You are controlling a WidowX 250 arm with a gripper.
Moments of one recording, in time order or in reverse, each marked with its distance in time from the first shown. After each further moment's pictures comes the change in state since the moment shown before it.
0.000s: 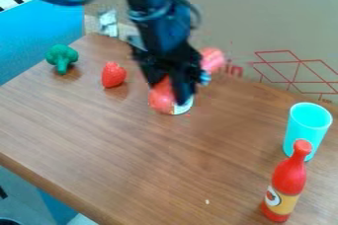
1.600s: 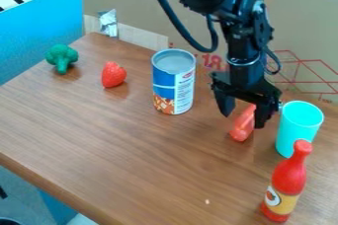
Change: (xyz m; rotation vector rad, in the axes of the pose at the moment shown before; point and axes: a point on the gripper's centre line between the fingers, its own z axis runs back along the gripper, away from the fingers) arm 0.086 -0.070 -0.121 -0.007 0.053 -0.049
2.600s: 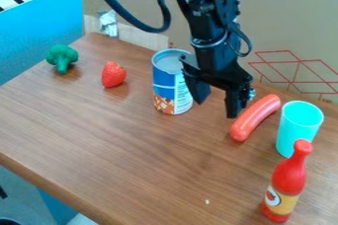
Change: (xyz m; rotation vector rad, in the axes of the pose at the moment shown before) arm -0.038 0.023 0.054 -0.011 -0.064 -0.039
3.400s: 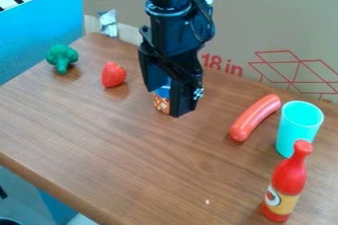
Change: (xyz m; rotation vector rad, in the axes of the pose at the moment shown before) arm -0.060 0.008 0.067 0.097 0.195 -0.295
